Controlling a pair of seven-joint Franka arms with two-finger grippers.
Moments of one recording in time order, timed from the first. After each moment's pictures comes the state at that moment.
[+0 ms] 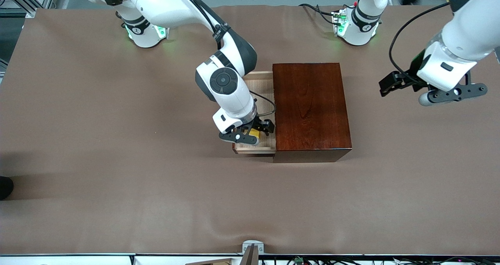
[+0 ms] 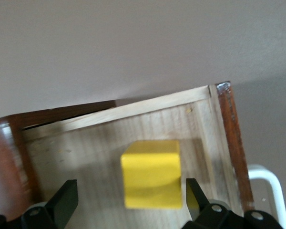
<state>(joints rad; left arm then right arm) -0.06 0.03 -0.19 -1.58 -0.03 1.60 -0.47 0.73 0.71 -0.02 -1.25 0.19 2.15 0.87</state>
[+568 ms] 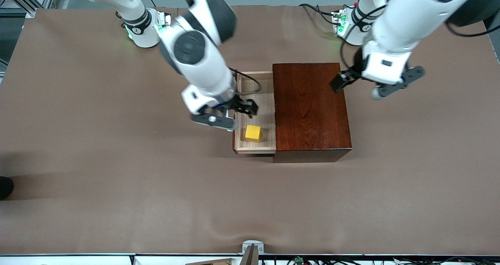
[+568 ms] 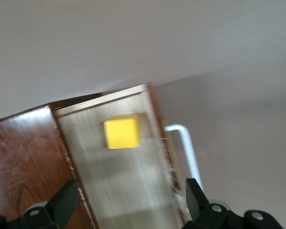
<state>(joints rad) -0.14 0.11 -0.35 -1.55 -0.06 1.63 -1.01 0.64 0.48 -0.04 -1.22 0.19 1.77 0.86</state>
